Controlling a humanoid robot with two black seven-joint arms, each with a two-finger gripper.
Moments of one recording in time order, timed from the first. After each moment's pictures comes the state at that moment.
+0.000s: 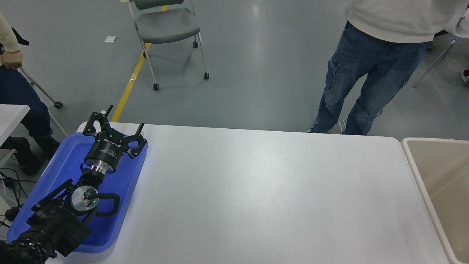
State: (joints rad) left arm -0.59 0.22 -0.90 -0.44 -0.08 -0.64 -0.32; right arm 0.59 -0.50 -0.50 0.09 -0.24 -0.18 -0.14
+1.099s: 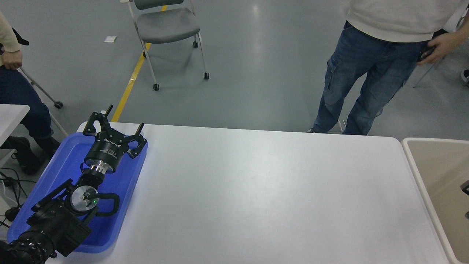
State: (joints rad) left arm -0.59 0.22 -0.90 -0.44 -0.08 -0.64 -0.32; right arm 0.72 -0.67 -0.48 0.50 -0.26 -0.21 -0.14
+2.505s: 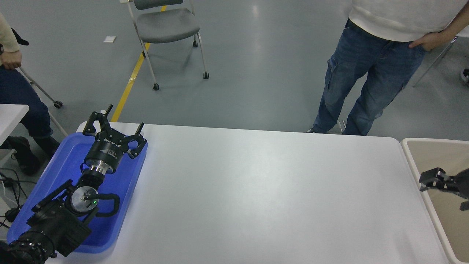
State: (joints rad) left arm -0.59 0.22 -0.90 -0.44 -0.08 -0.64 -0.32; right arm 1.64 -0.79 -1.13 1.13 -0.31 0.60 -0.14
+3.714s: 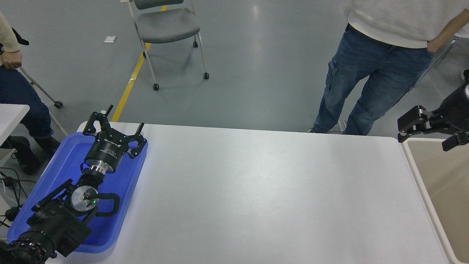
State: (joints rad) left arm -0.59 0.22 -0.90 -0.44 -0.08 -0.64 -0.32; right arm 2.07 -0.81 -1.17 1.23 -0.32 0.78 -0.14
